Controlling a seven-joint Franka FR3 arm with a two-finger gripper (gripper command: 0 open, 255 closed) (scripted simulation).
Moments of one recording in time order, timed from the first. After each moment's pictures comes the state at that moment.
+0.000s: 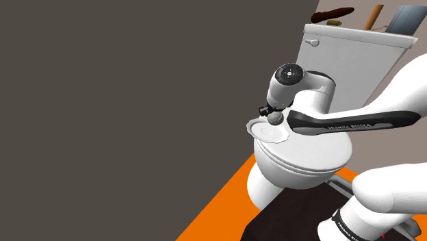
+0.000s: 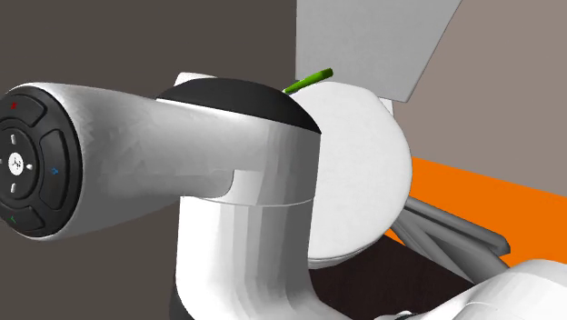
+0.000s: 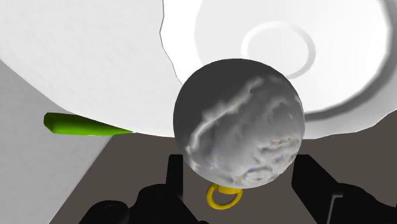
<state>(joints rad) -0.45 -0.60 0.55 -2.65 -0.61 2.37 0.90</state>
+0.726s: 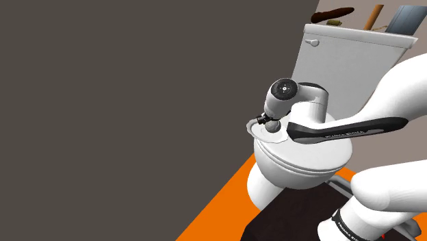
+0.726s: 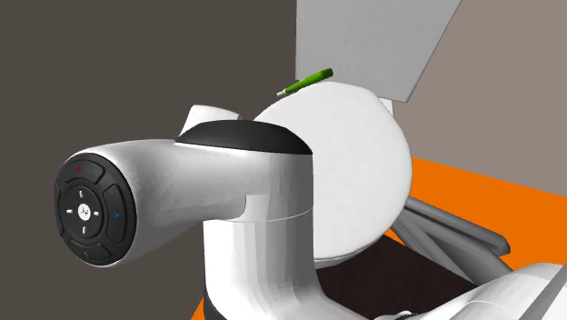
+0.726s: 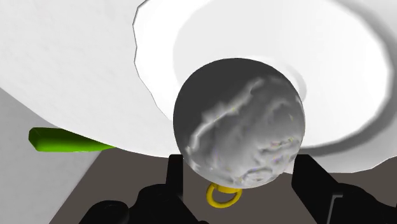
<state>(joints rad) -0.51 -0.54 0.61 -2.70 -0.69 2.45 1.02</state>
